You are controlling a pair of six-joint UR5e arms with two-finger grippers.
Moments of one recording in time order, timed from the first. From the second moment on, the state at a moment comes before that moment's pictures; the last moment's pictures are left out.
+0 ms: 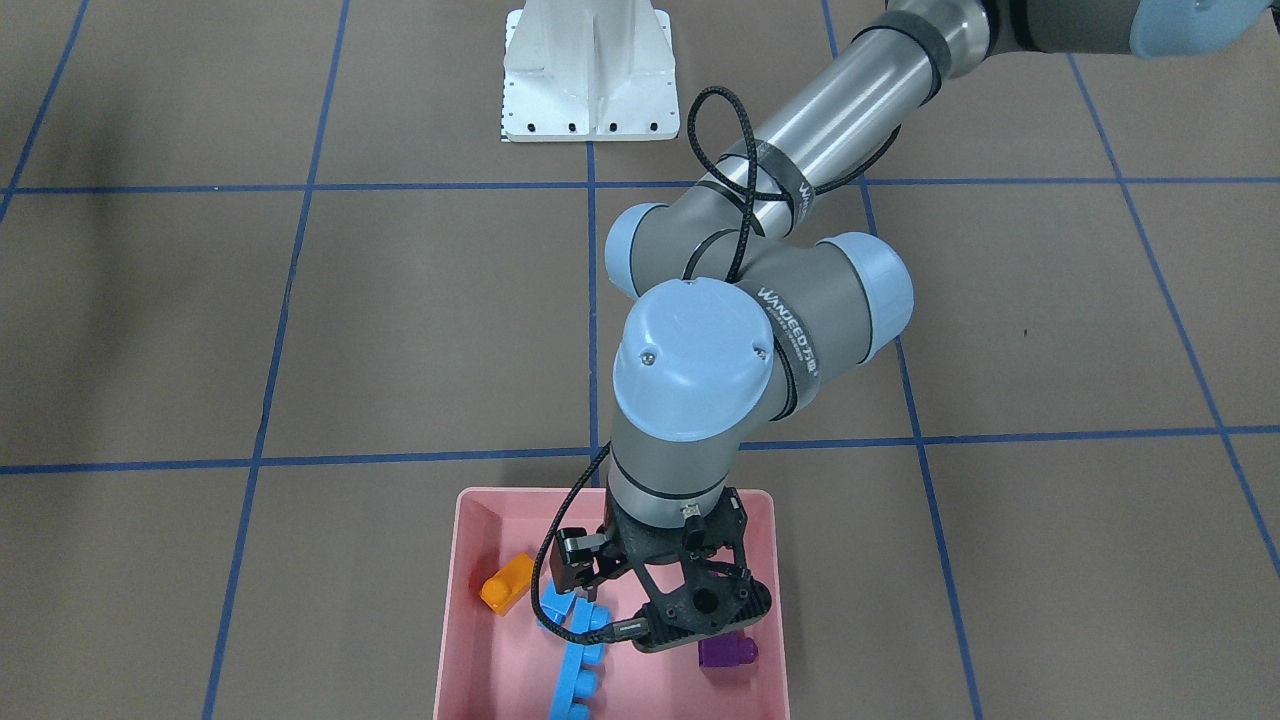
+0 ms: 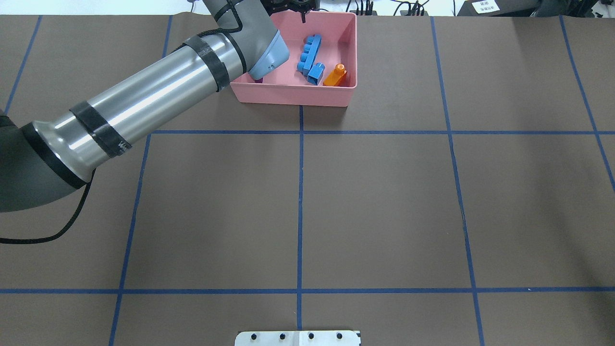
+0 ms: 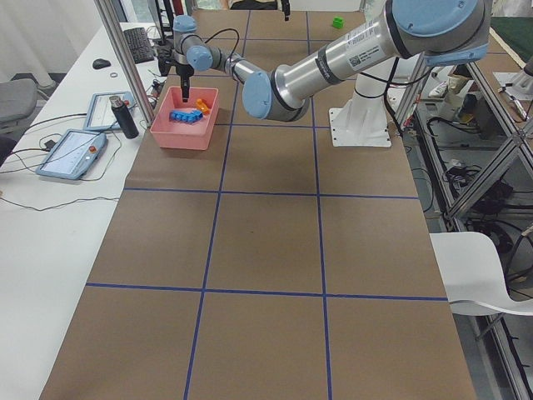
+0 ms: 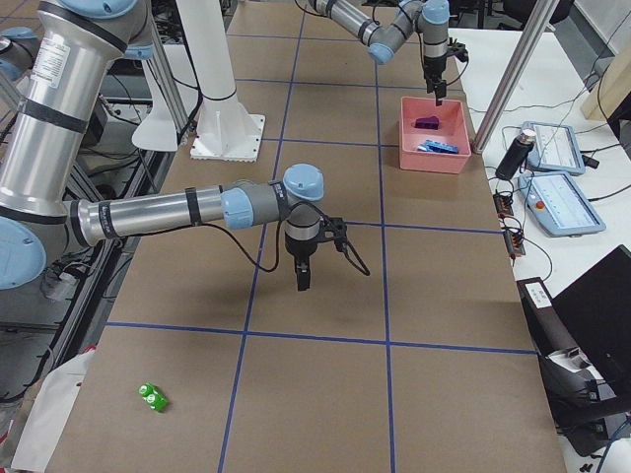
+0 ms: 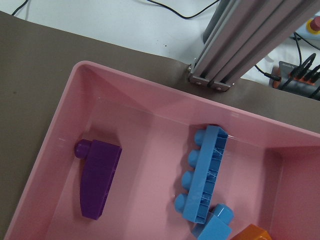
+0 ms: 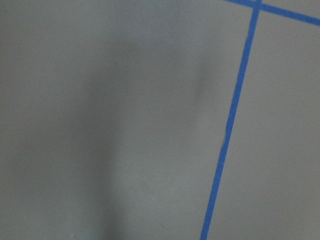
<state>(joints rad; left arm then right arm) -0.88 -2.83 -0.80 -1.90 -1.99 -1.16 1.24 -1.98 2.08 -1.47 2.19 0.20</state>
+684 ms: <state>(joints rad) -0.94 -2.46 -1.15 -1.88 -2.13 -0.72 1.39 -2.36 1.81 -0.85 2.31 0.20</state>
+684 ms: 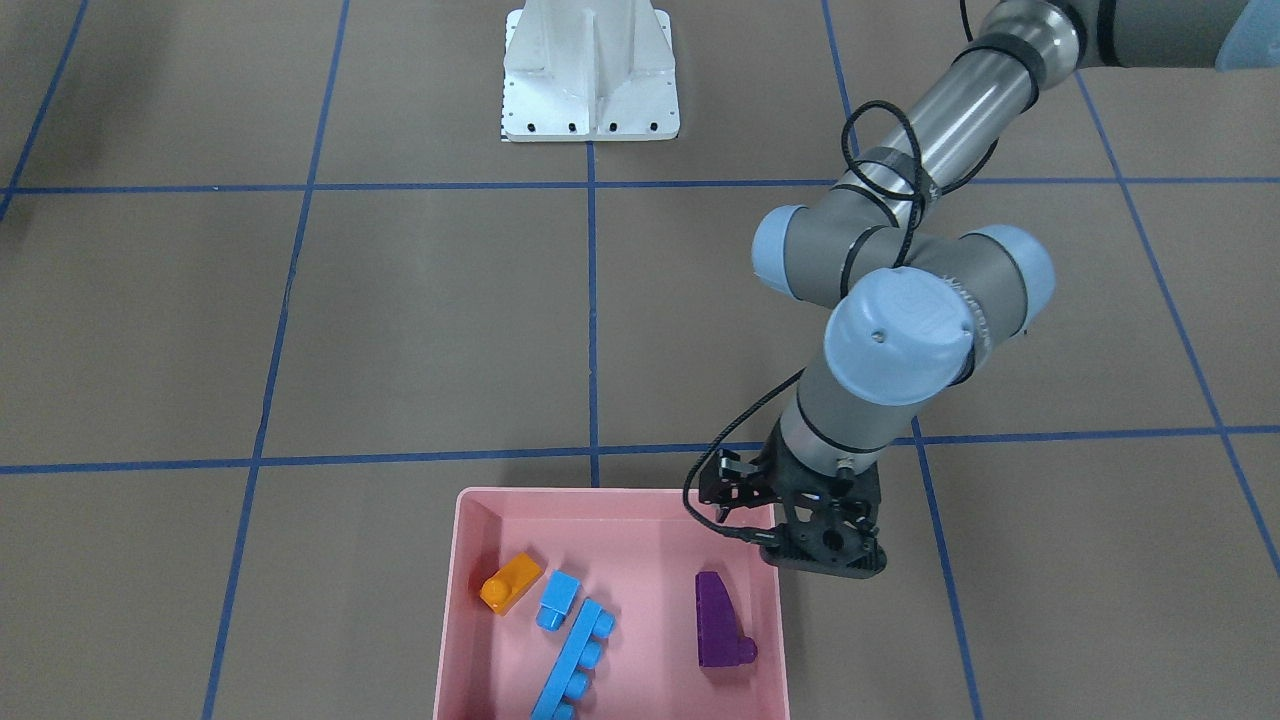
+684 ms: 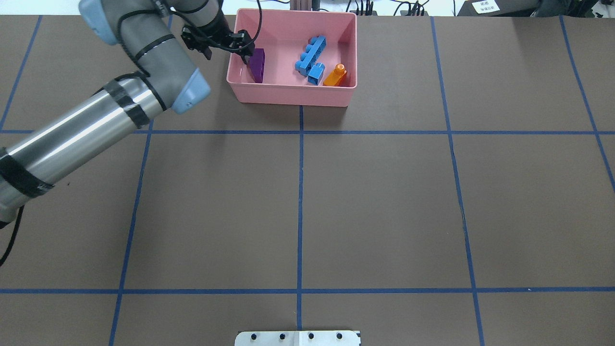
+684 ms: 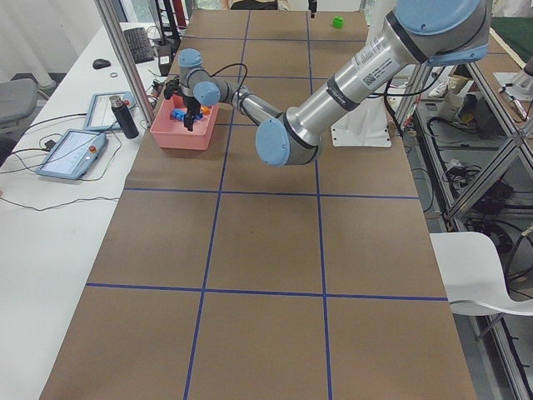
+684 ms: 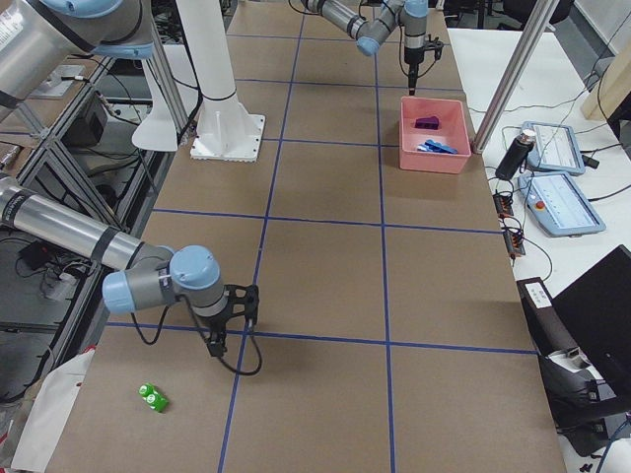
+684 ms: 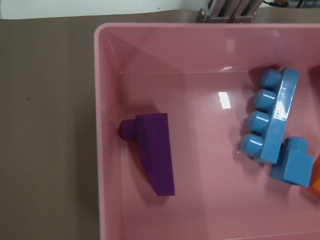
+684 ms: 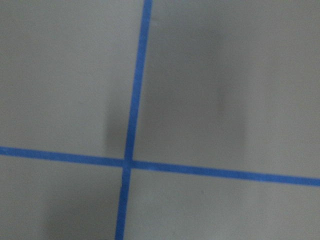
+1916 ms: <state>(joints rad) -1.03 -2.24 -1.36 -1.88 -2.23 -0.59 1.58 -2.38 1.42 -0.62 2.28 0.20</state>
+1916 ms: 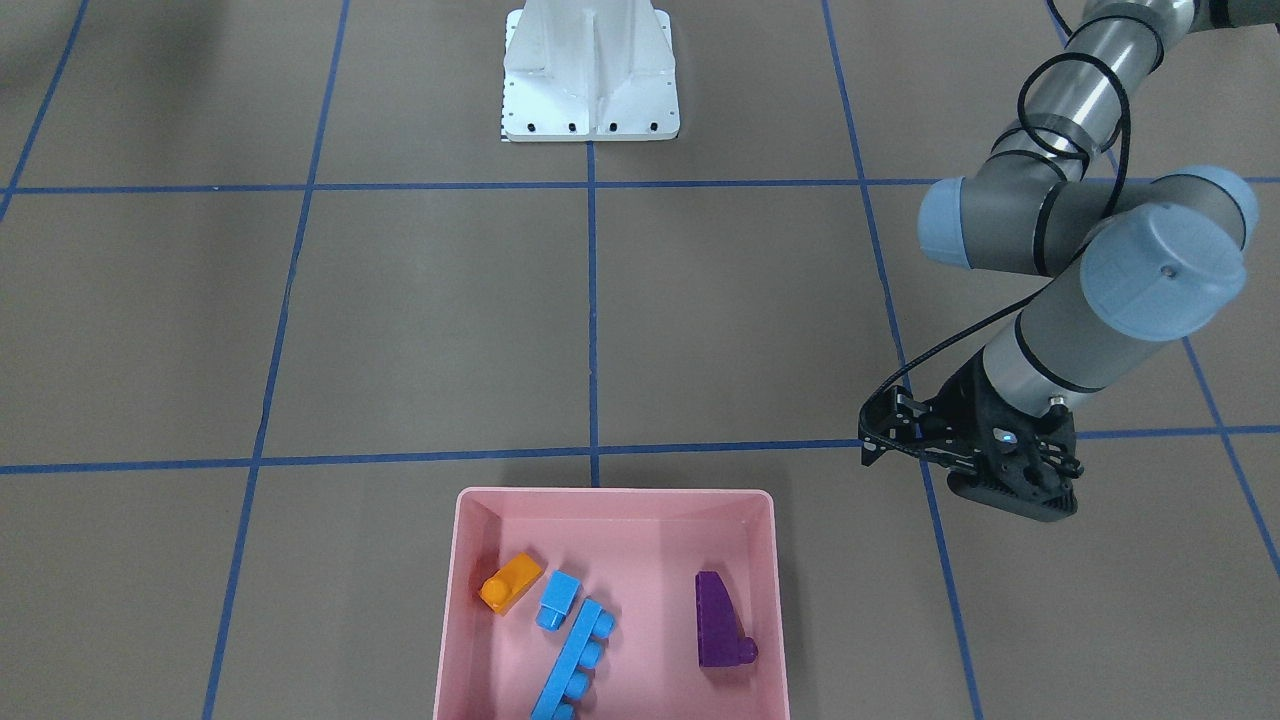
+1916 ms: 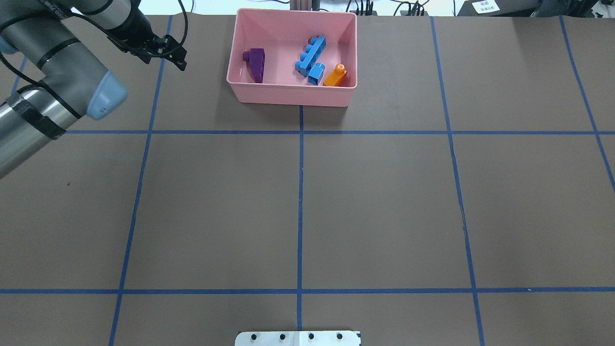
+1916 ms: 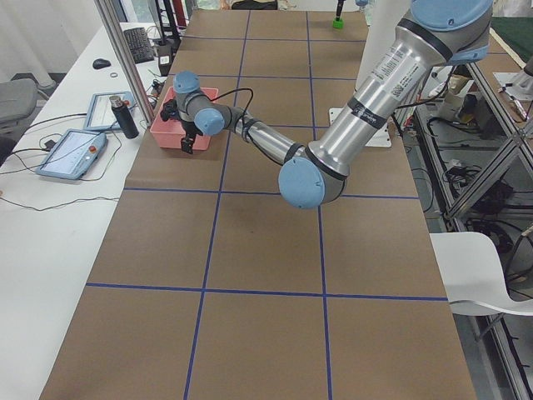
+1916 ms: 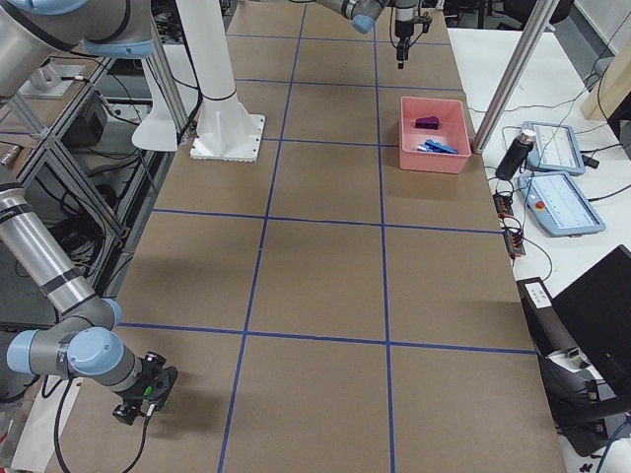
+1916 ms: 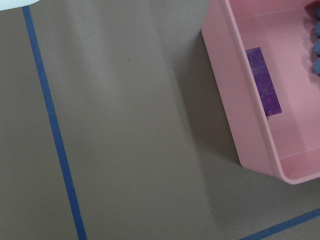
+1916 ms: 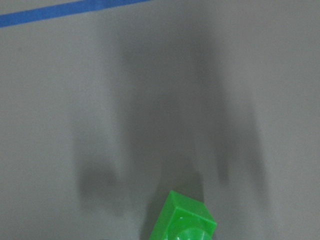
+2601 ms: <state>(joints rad) -1.02 -2.24 -1.36 -1.88 -2.23 -0.59 1.58 -2.36 1.36 -0.62 2.28 0.18</state>
